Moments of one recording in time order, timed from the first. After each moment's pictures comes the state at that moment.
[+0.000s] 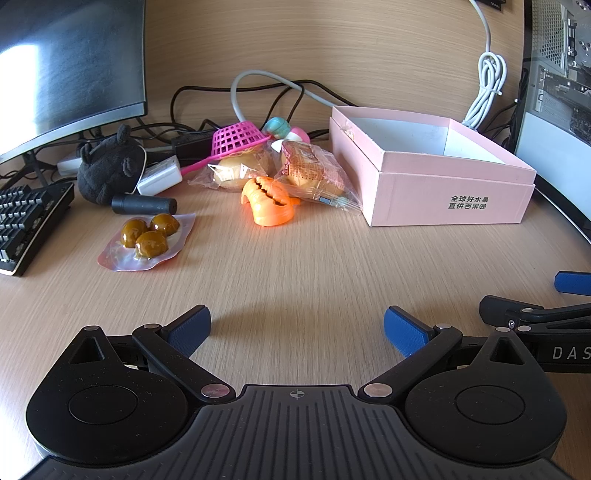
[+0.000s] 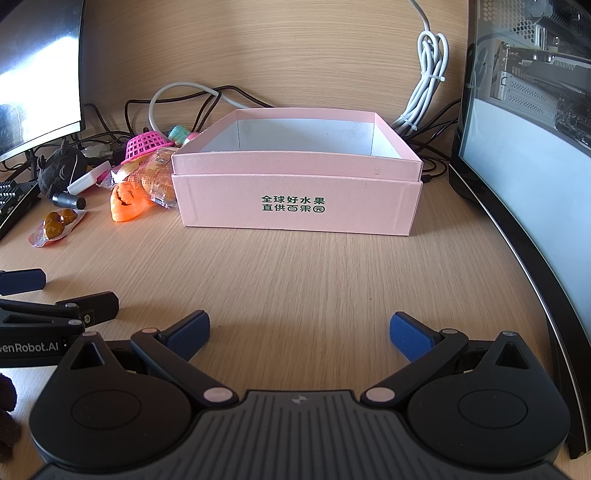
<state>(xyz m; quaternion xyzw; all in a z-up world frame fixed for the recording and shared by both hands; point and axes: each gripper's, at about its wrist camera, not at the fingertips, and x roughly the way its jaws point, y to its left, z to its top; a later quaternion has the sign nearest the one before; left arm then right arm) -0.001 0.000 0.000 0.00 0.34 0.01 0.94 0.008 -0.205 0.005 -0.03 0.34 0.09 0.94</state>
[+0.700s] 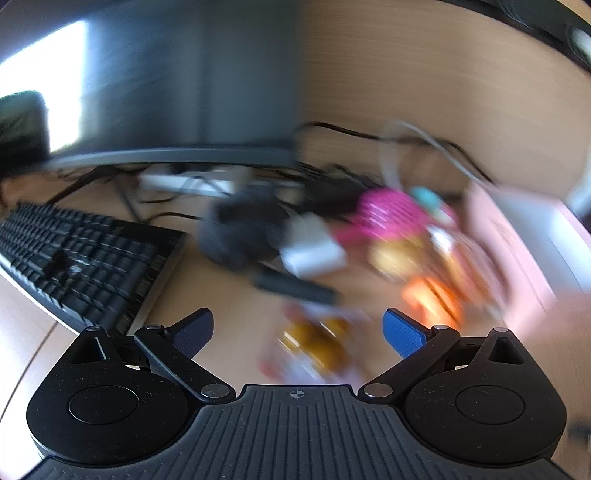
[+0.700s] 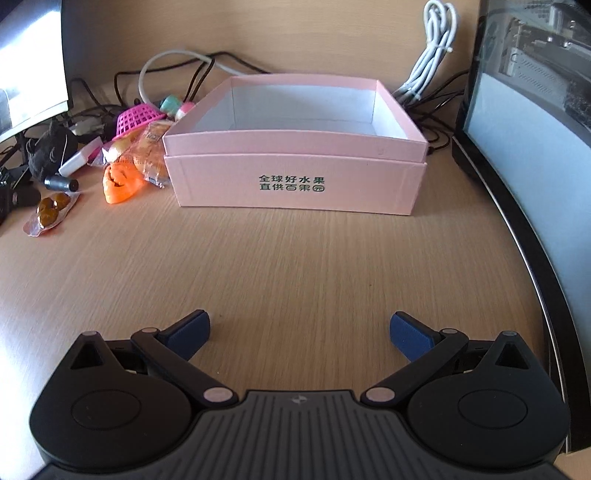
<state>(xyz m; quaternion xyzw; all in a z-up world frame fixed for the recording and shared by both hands) 0.065 0.137 0.063 -0.05 0.34 0.12 0.93 0.029 -0.196 0.015 -0.04 0.43 0.09 0.90</state>
